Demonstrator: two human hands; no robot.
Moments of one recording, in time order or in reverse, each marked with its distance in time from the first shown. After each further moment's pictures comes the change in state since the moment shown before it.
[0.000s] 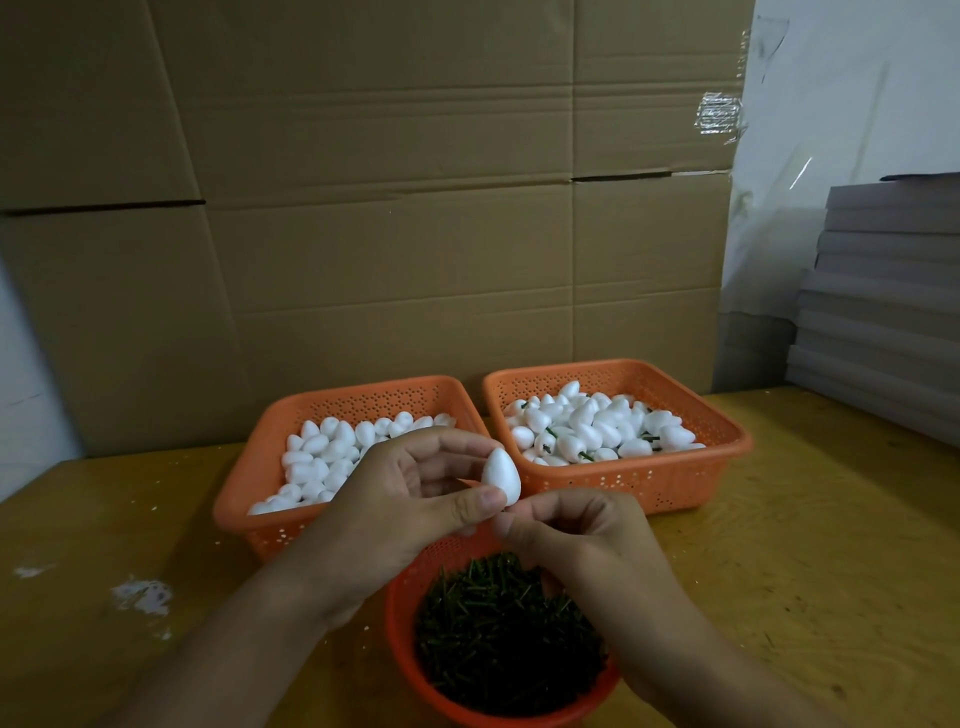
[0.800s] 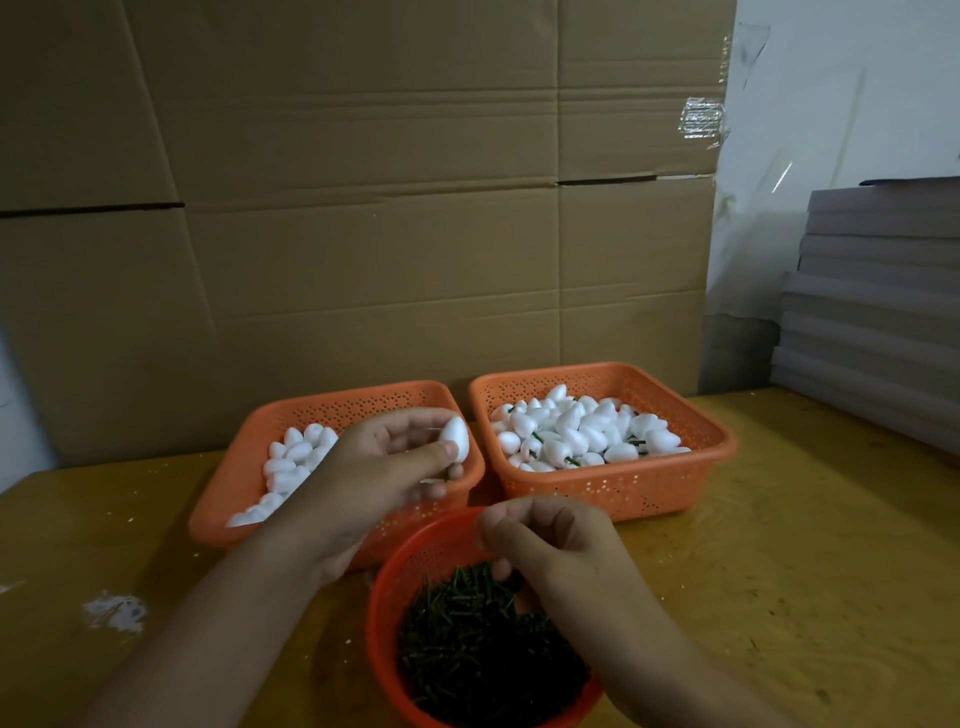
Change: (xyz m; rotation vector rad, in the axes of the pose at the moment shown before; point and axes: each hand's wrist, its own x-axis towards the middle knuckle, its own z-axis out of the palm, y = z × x) left_hand 0.032 -0.004 -0.012 -0.037 0.163 -0.121; right_hand 0.005 0.002 0.005 -0.029 -0.001 0.076
